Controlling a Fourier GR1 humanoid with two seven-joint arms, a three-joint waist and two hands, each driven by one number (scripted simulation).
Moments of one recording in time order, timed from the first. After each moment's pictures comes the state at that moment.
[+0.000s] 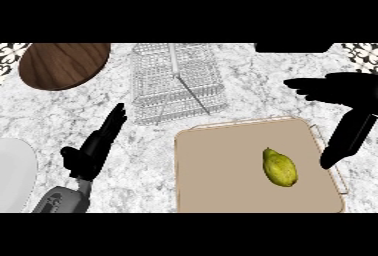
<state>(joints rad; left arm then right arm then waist) -0.14 0.31 -0.29 -1.34 0.26 0.08 -0.14 -0.63 -0.80 0.33 -1.49 -0.56 0.57 0.92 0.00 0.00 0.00</state>
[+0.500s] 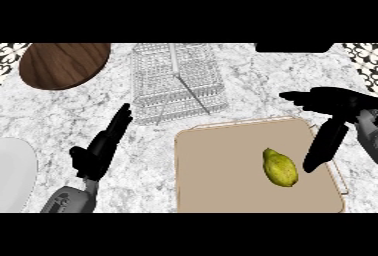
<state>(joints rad) -0.14 0.27 -0.28 -1.34 0.22 0.08 -0.12 -0.60 -0.75 0.41 -1.47 -0.39 0.53 0.95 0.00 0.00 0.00</state>
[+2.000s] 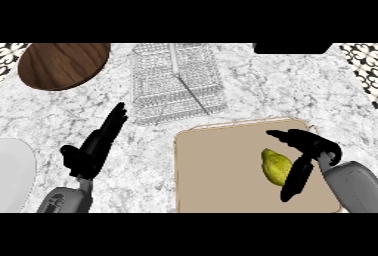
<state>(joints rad) -0.12 0.21 -0.15 -1.35 0.13 -0.04 -0.10 -0.31 -0.49 0.34 -1.44 -0.01 0.57 0.85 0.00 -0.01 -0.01</state>
